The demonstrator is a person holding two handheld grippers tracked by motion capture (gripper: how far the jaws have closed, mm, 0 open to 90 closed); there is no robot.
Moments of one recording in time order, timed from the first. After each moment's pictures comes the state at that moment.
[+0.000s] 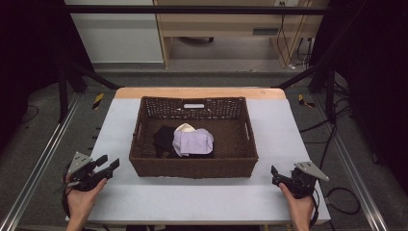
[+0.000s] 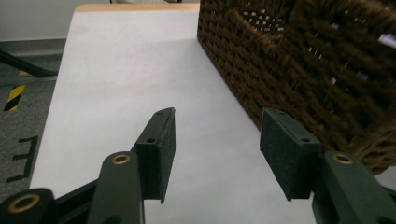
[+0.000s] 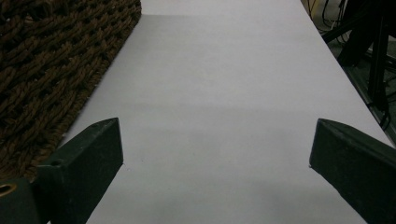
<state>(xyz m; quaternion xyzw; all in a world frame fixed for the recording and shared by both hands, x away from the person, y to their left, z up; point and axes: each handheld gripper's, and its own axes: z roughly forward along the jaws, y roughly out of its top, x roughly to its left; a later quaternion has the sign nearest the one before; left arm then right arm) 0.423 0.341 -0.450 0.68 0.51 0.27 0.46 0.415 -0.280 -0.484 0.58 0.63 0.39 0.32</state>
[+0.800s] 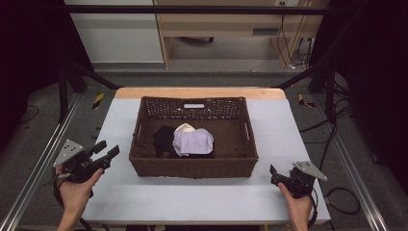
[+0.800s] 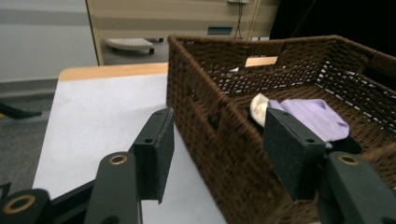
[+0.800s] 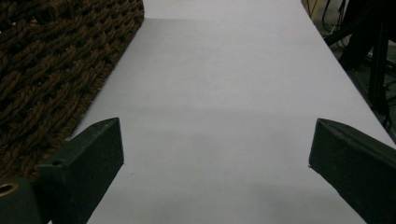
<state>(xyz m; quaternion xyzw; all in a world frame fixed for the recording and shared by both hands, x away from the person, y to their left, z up) 0.420 0.320 -0.382 0.67 0.46 0.28 0.51 0.417 -0.277 -0.485 0.58 0.63 0.39 0.33</state>
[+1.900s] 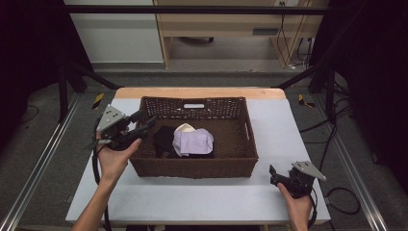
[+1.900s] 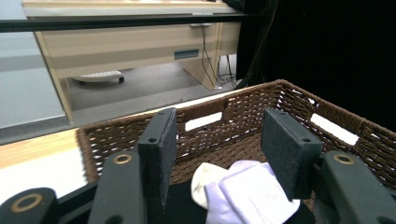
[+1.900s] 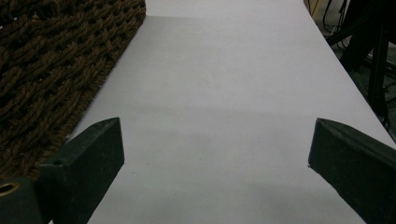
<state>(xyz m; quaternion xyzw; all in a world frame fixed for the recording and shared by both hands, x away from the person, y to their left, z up) 0.475 0.216 -0.322 0.69 0.40 0.28 0.54 0.416 -0.275 -0.485 0.58 0.64 0.39 0.33</state>
